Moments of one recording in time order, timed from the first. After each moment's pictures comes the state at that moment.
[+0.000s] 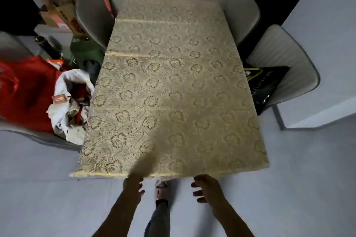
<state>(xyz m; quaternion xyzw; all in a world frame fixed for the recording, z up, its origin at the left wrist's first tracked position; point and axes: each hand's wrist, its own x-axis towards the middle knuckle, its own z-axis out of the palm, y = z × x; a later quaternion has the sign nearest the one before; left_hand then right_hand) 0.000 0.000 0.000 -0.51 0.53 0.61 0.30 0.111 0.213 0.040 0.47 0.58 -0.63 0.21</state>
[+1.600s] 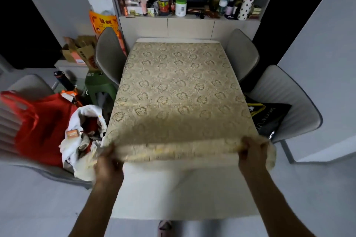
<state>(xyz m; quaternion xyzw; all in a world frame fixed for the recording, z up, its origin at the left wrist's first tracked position) -0.154 -0.021 0.159 -0.26 0.38 0.89 0.05 -0.049 0.337 0.156 0.41 0.36 -0.78 -0.29</state>
